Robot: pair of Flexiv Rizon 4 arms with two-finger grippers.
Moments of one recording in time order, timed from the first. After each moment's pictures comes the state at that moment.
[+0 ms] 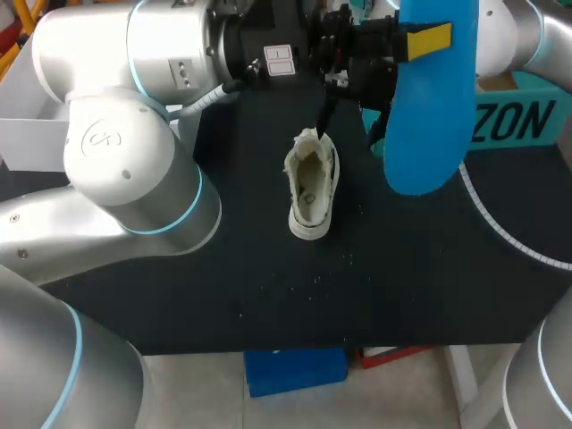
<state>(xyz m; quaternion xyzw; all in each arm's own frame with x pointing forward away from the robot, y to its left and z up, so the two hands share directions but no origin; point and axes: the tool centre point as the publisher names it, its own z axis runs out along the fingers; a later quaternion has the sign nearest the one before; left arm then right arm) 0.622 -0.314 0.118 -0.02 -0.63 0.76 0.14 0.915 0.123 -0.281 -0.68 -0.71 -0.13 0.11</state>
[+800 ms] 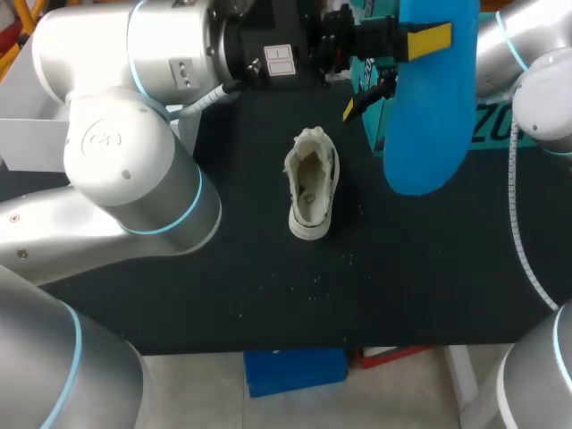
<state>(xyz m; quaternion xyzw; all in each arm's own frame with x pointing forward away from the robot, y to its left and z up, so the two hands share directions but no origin) 0.622 -0.314 0.118 -0.02 -0.63 0.76 0.14 0.909 0.098 -0.254 -0.67 -0.62 -0.31 0.26</state>
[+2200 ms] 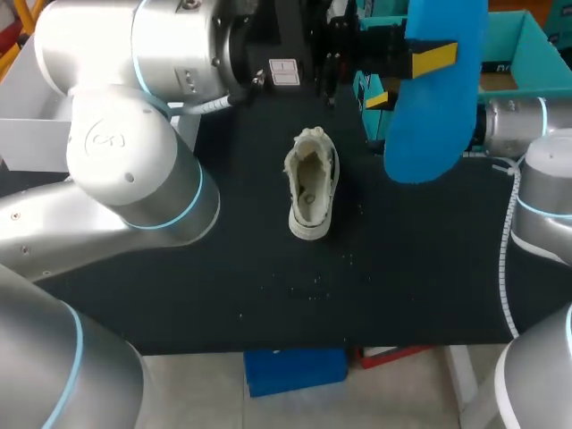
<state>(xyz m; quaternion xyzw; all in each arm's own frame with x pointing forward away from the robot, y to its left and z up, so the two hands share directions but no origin) 0.614 -0.320 0.105 -0.10 -0.65 0.75 0.07 0.913 0.091 -0.241 -0.55 -0.48 -0.51 0.45</state>
